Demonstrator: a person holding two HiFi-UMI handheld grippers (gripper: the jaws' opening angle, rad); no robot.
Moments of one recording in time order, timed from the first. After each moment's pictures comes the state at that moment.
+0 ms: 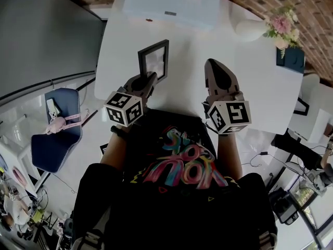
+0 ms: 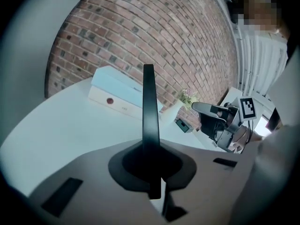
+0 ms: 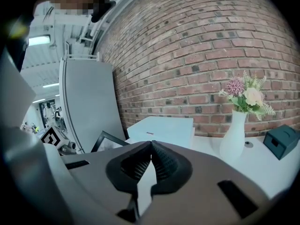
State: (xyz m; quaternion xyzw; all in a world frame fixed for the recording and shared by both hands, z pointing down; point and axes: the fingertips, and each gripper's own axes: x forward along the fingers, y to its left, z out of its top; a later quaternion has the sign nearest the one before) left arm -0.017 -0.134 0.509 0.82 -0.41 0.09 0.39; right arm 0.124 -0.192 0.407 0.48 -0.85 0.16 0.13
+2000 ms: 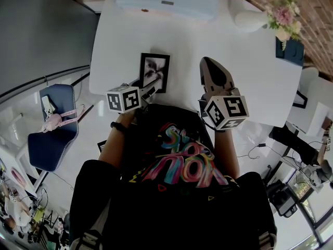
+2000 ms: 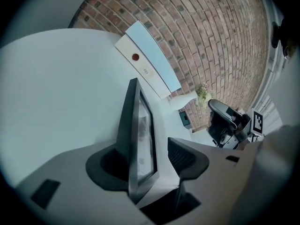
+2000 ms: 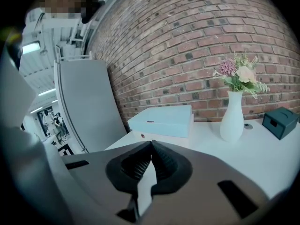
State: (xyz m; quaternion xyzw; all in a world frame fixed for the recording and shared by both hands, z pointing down) left arm 0.002 -0.089 0.591 0.72 -0.36 0.08 0.59; right arm 0.130 -0.174 0.442 0.49 -0.83 0.23 0.14
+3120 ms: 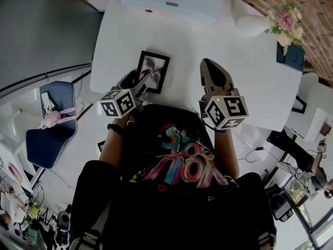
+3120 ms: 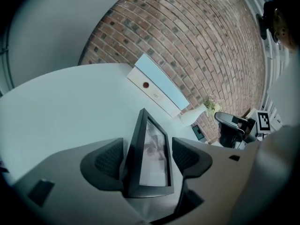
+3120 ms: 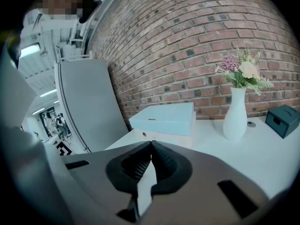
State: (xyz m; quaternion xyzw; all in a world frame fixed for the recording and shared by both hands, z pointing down) left arm -0.055 -0.107 0.589 0.71 -0.48 0.04 0.51; right arm 0.124 -0.178 0.451 0.47 -0.84 0.24 0.14
